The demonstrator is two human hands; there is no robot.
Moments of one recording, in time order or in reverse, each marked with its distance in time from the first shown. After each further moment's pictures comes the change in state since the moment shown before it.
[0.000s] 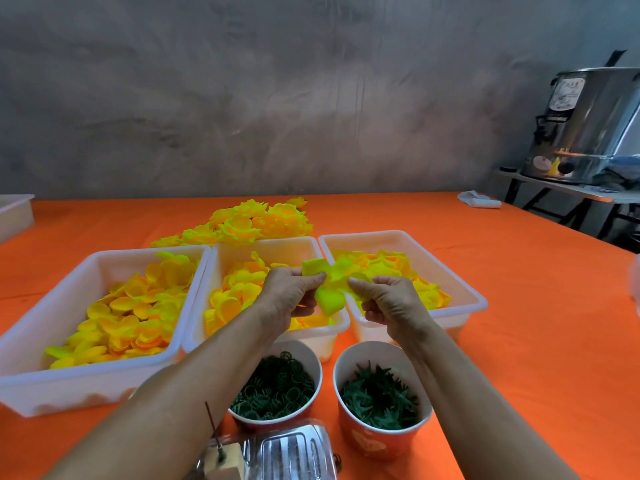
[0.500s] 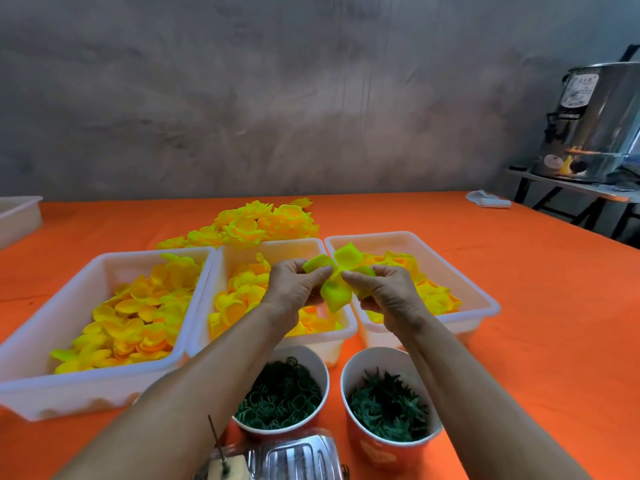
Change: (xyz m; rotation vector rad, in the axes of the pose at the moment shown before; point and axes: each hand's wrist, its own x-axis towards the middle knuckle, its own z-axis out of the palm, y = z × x) left_hand 0.012 0.000 0.002 -0.085 0.026 0.138; right_hand 0.014 -0.008 0.013 -0.066 -0.061 -0.093
